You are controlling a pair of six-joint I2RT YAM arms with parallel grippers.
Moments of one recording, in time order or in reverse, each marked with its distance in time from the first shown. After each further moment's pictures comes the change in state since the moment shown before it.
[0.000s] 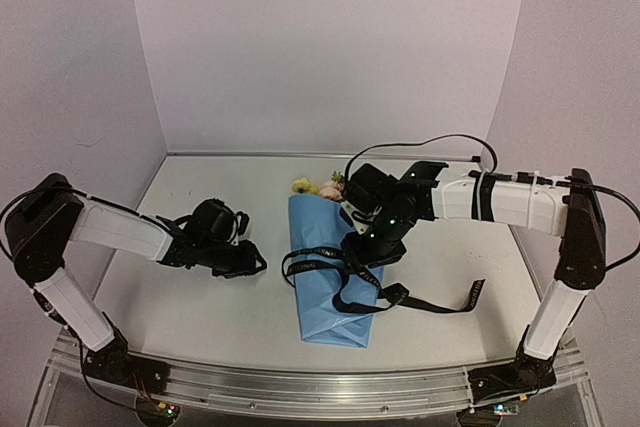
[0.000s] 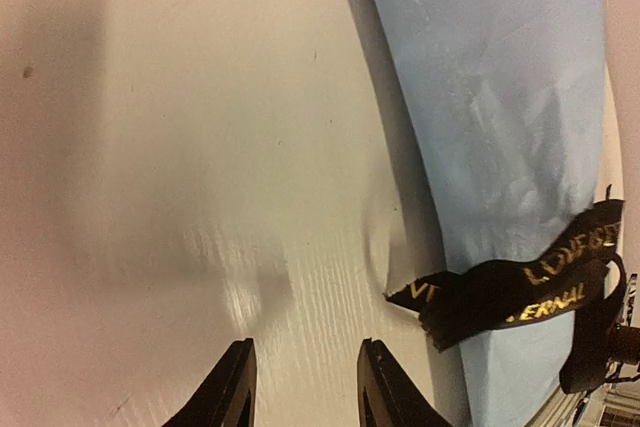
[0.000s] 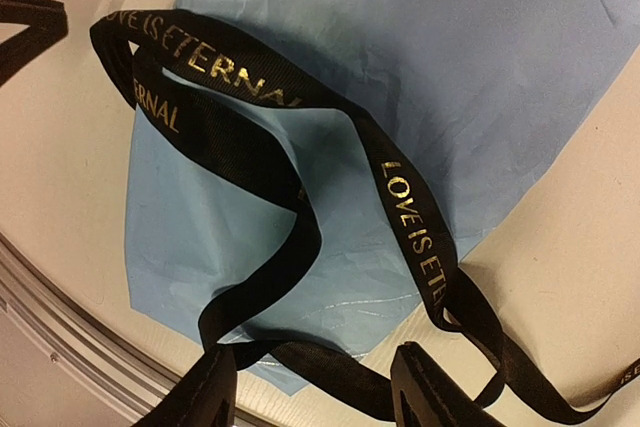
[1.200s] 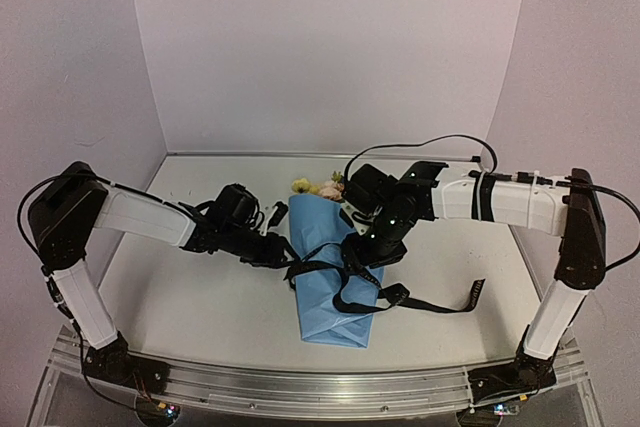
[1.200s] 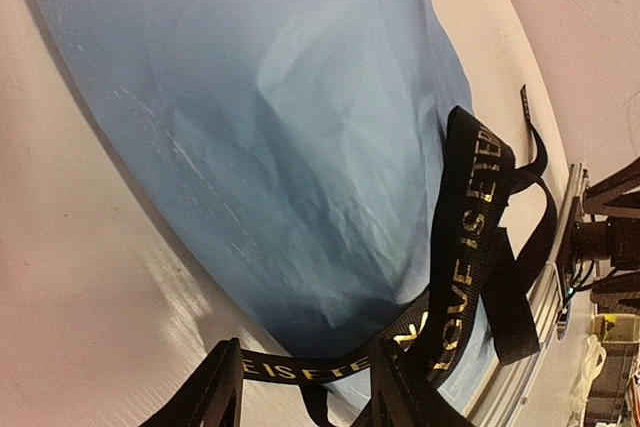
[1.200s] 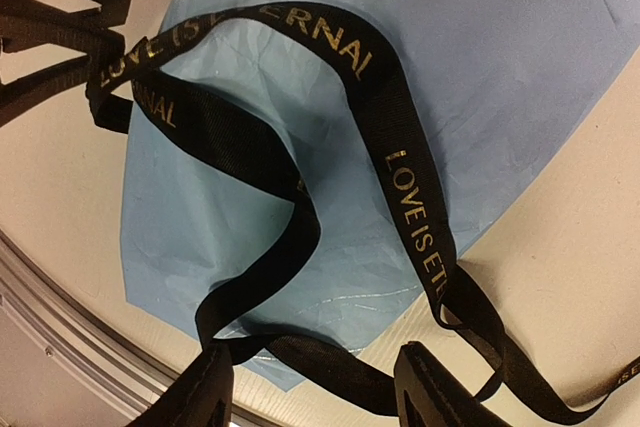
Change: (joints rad) left arm -0.030 0.175 0.205 0.021 0.272 0.208; right arm 0.000 0.000 0.000 -0.010 -0.002 -0.015
